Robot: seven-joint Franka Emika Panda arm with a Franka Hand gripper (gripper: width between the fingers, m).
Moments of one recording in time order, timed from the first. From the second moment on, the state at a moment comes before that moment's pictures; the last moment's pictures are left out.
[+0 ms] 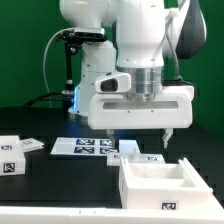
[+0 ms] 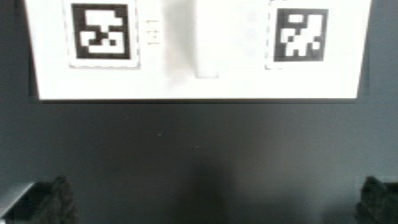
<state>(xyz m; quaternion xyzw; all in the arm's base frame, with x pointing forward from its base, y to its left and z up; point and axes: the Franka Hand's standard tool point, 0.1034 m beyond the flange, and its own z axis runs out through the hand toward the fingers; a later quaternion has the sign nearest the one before) 0.457 0.066 0.044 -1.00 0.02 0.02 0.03</state>
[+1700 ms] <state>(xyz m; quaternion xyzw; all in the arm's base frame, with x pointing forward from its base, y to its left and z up) 0.412 0.081 0.011 -1.00 0.05 0.06 0.02</state>
